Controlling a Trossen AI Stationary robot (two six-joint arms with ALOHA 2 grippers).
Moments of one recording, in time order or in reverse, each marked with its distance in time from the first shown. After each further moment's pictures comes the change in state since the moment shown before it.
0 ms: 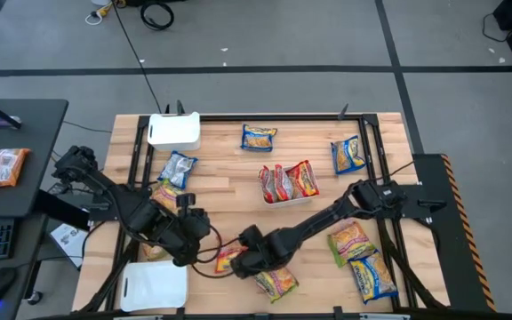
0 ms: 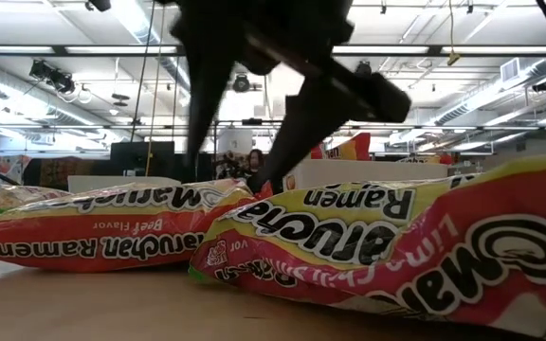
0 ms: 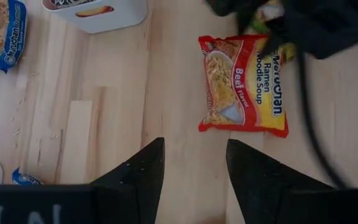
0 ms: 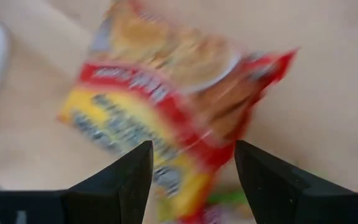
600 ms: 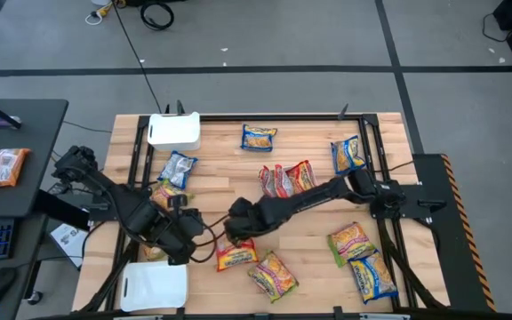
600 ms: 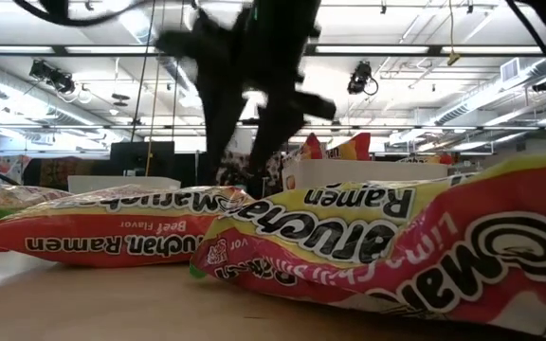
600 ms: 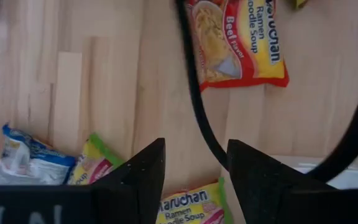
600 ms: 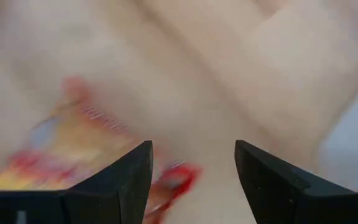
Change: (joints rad) left arm -0.031 0.000 0.000 -0.148 0.113 -0.105; right arm -0.149 -0.024 0.048 -0.076 0.047 -0.435
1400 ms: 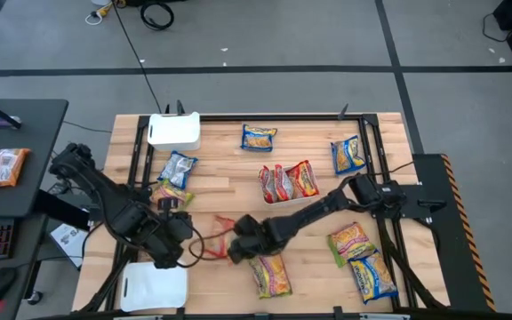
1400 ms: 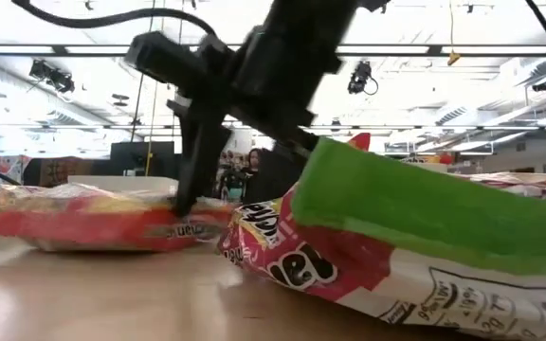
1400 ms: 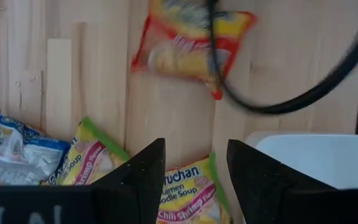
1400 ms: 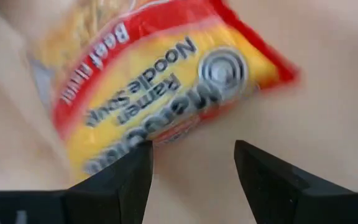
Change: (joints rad) left arm -0.055 -0.058 -0.001 -0.043 0.019 -0.031; right arm 0.057 0.008 -0.210 0.341 0.029 0.189
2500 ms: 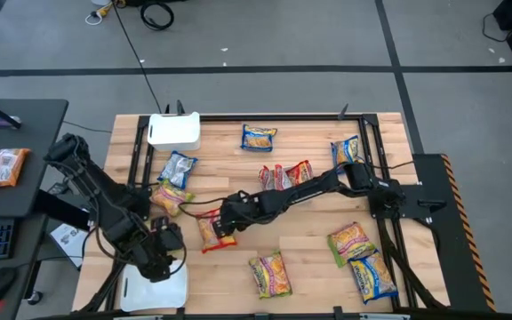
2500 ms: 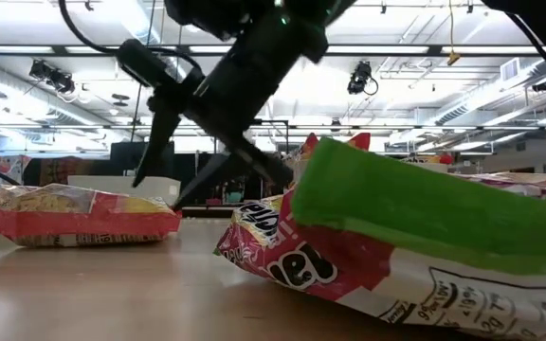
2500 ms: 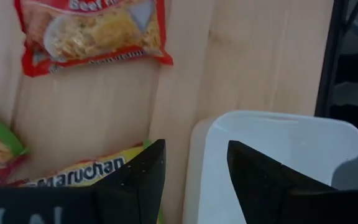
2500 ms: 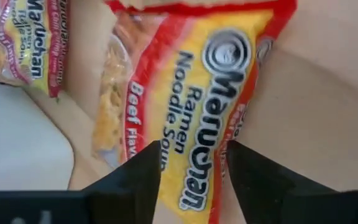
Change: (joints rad) left arm -0.170 -0.145 -0.457 0.466 0.064 -0.311; right arm -0.166 0.000 -0.036 0.254 -0.289 0.096
